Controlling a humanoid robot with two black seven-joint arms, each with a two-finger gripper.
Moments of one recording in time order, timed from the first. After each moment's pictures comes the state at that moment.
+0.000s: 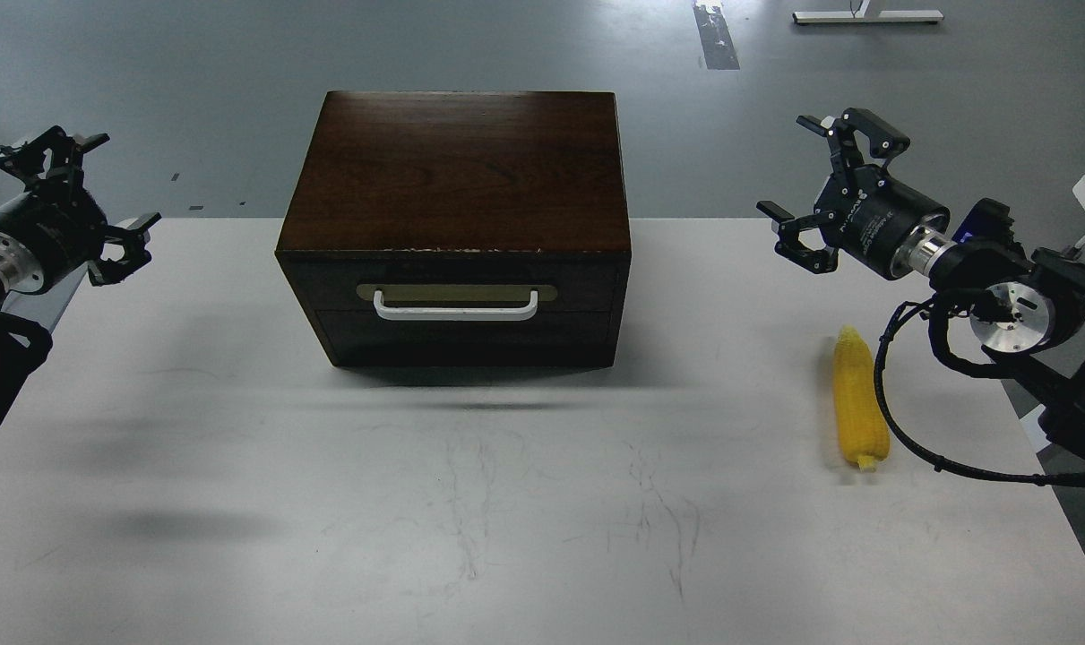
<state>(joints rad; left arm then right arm) -0.80 0.65 -0.59 -0.48 -0.07 -0.49 -0.09 0.86 -0.56 0.45 0.91 0.07 0.34 0.11</state>
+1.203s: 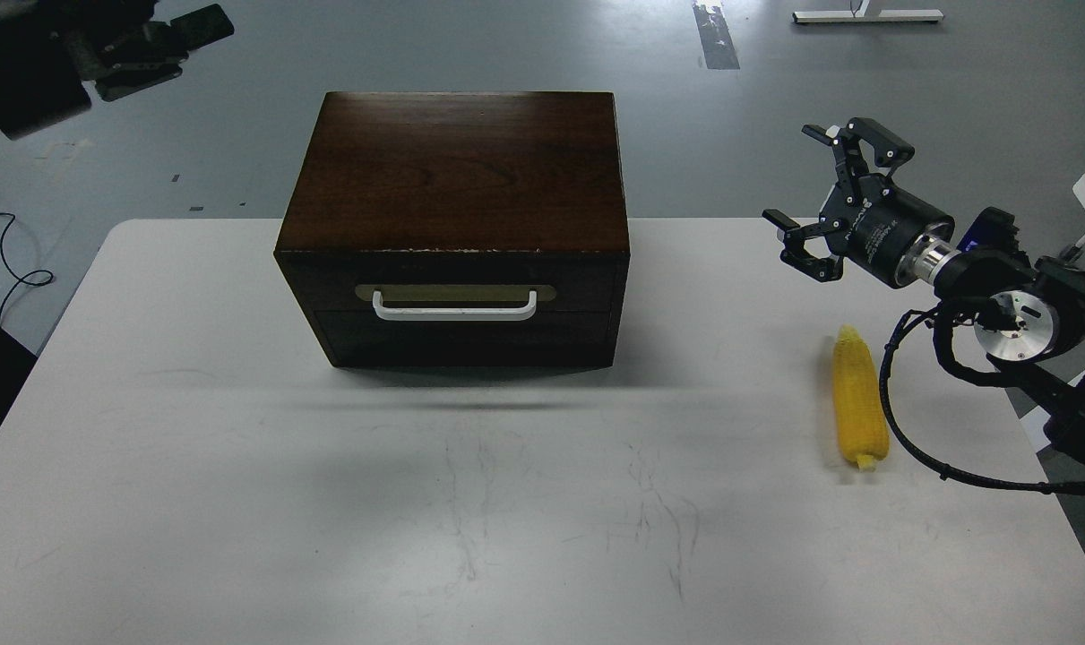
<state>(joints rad) -1.02 1.03 -0.59 -1.36 0.87 -0.46 -0.49 0.84 -0.57 0.44 0.91 0.07 0.34 0.11</state>
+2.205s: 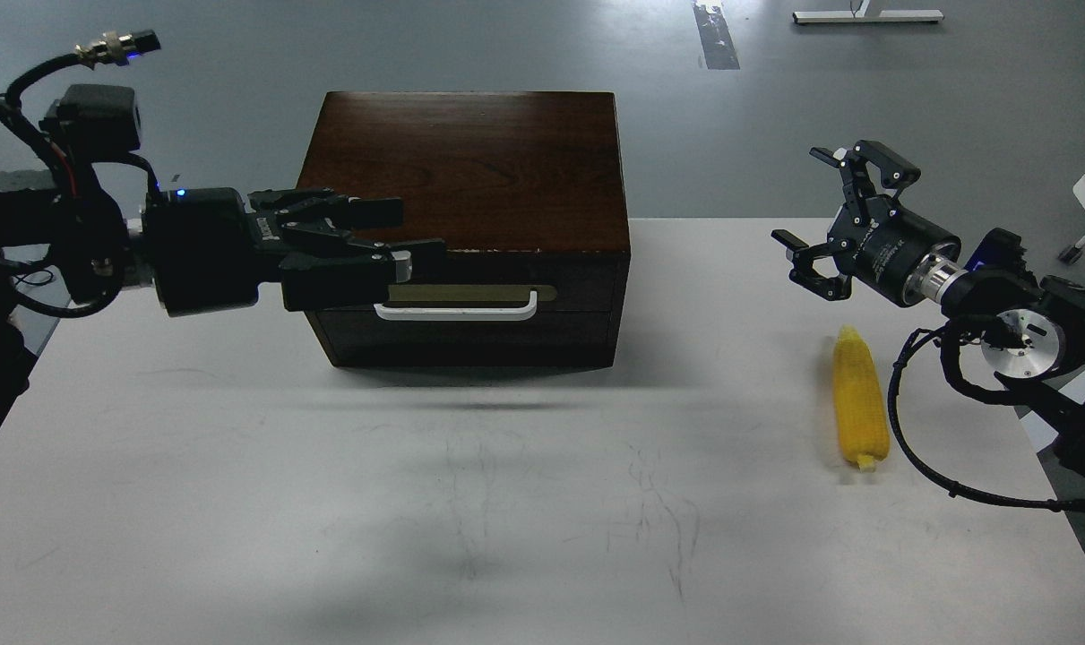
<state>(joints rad) -1.02 1.04 -0.38 -1.73 1.46 -0.20 -0.49 0.80 -0.58 0.44 0.91 0.07 0.34 0.11</state>
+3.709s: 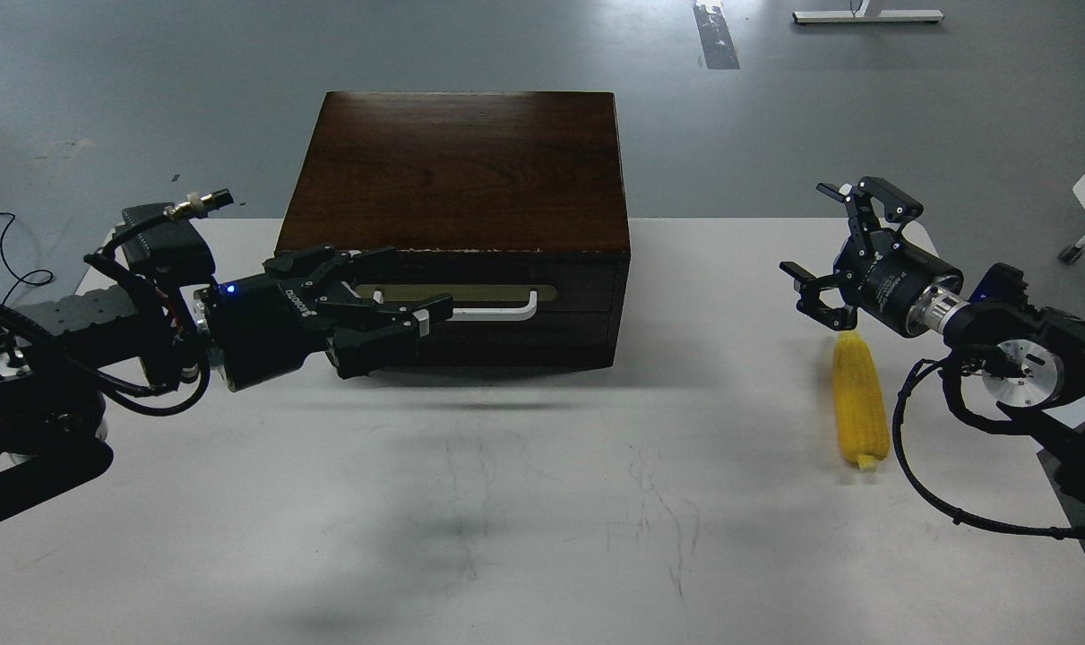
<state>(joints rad) -0.78 0.94 -0.37 -1.74 1.71 0.02 -0.25 0.75 -0.58 0.44 0.89 0.07 0.34 0.12</state>
